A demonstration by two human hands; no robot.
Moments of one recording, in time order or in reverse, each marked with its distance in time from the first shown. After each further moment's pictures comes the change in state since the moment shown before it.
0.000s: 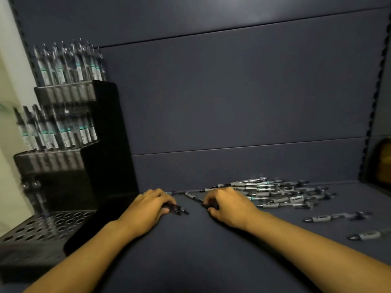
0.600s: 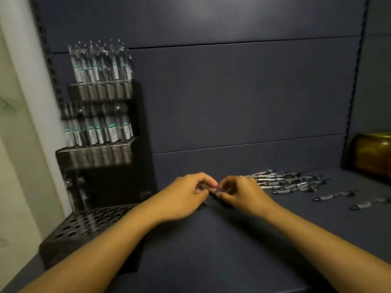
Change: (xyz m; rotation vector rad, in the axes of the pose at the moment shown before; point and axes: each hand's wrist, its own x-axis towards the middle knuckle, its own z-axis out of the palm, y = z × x) left_hand -0.046 0.024 -0.077 -0.600 -0.003 0.251; right_hand -0.018 -0.084 -0.005 0.217 0.281 0.243
